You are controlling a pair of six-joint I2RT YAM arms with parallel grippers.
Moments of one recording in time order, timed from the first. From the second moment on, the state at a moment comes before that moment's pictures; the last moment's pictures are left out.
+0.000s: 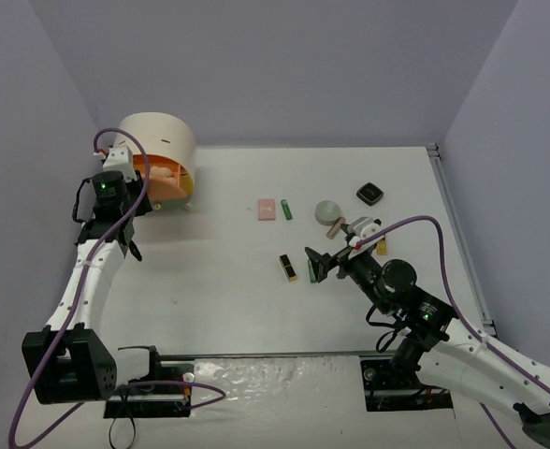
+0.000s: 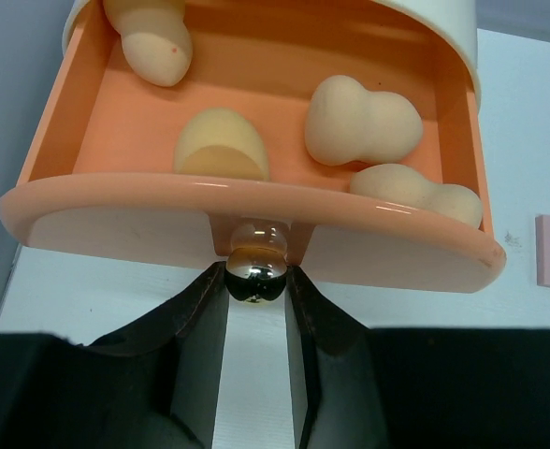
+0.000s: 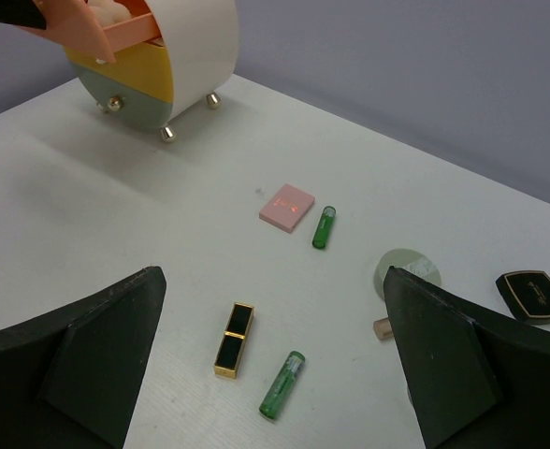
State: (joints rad) left arm 0.06 1.21 1.01 -0.23 -0.06 -0.12; right arm 0.91 0.65 0.55 0.09 0.32 -0.05
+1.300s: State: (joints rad) left arm 0.06 1.53 1.22 -0.10 -0.05 -0.12; right arm 0.91 0.69 0.55 0.09 0.32 -0.05
